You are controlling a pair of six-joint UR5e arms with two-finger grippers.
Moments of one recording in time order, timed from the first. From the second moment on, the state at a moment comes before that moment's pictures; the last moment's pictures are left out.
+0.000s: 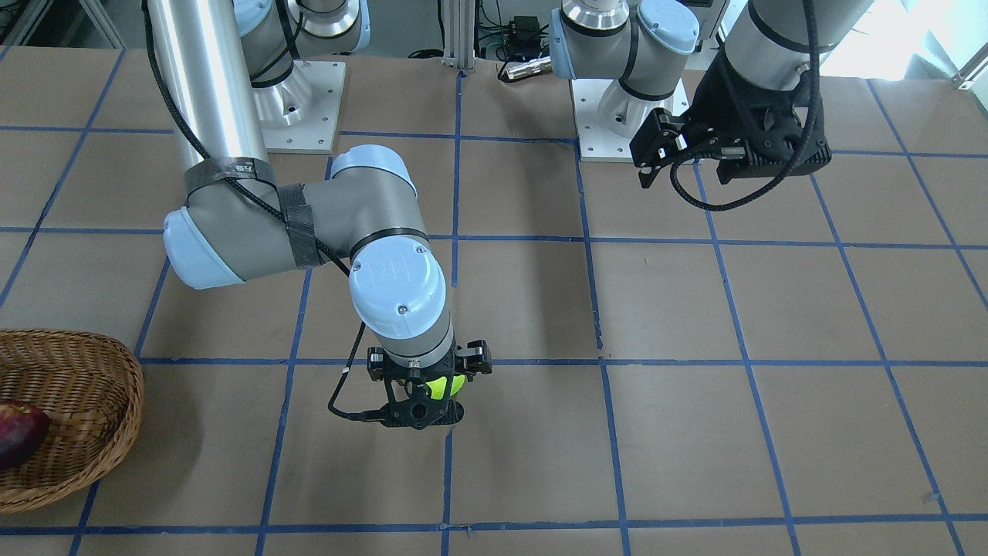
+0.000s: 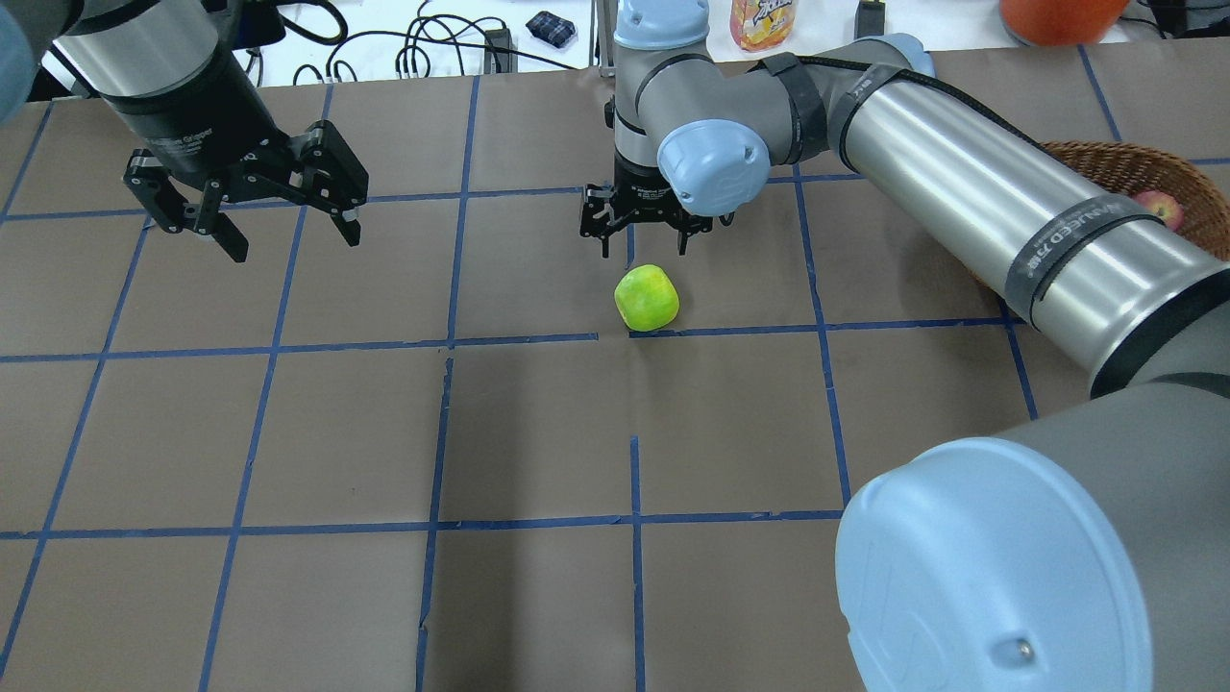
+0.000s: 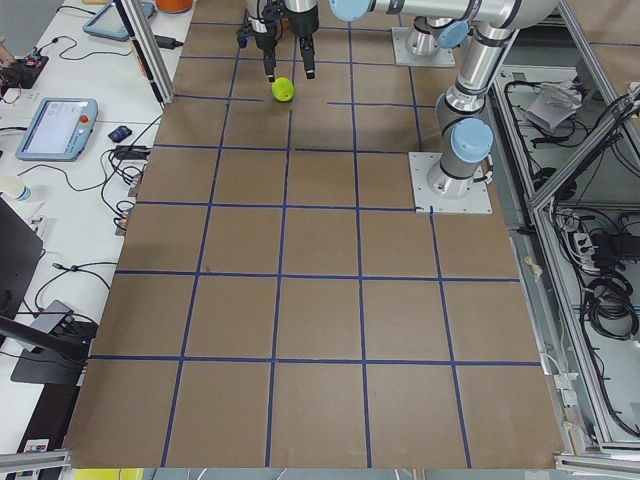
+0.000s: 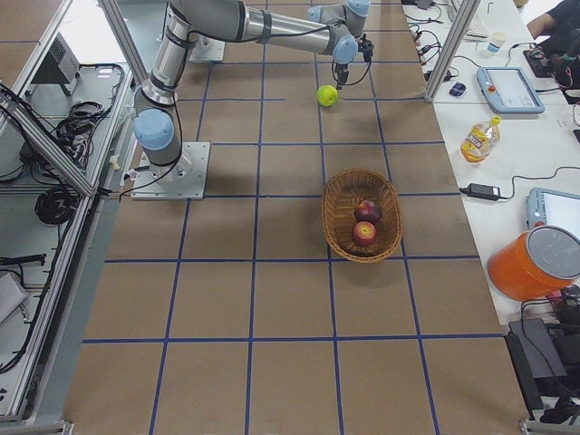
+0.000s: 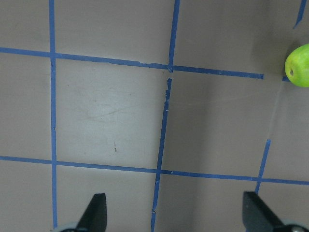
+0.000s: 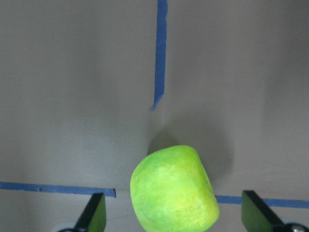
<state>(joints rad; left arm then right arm) -1.53 -1.58 -1.48 -1.75 1.55 -0.06 1.87 -0.97 1.35 -1.89 -1.48 0.24</state>
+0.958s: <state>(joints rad) -1.53 -1.57 -1.48 -1.72 1.55 -0.03 1.87 -0.93 1.46 -1.98 -1.48 0.23</state>
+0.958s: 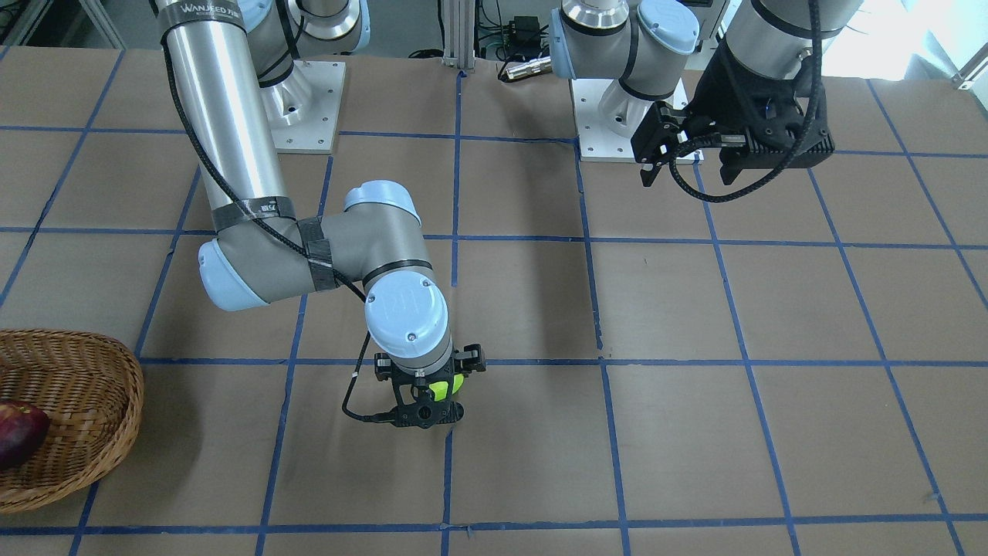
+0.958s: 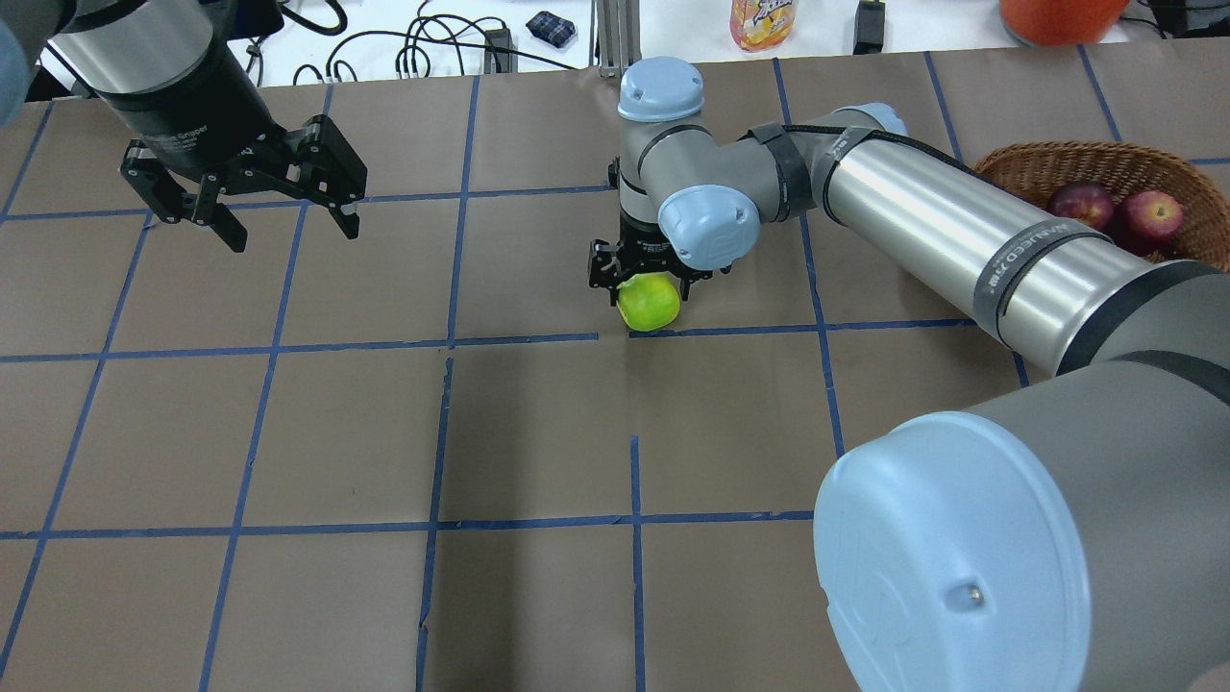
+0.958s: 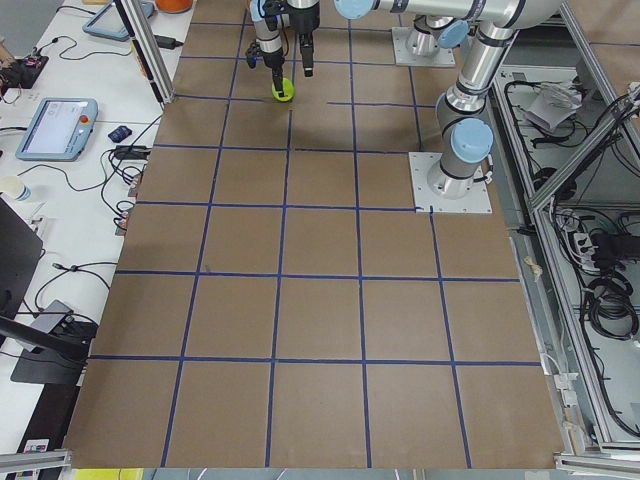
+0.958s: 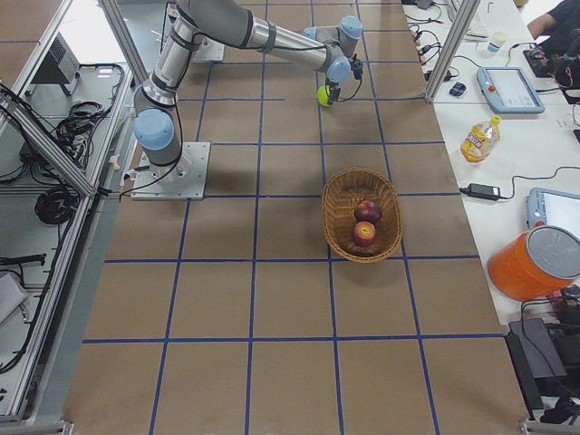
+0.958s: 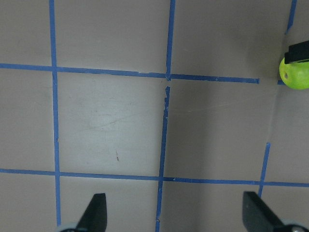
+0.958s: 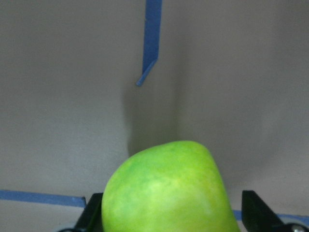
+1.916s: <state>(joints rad) -1.53 -1.57 -1.47 -1.71 1.54 -0.03 1.74 -1.07 1.46 -1.84 -1.46 0.16</state>
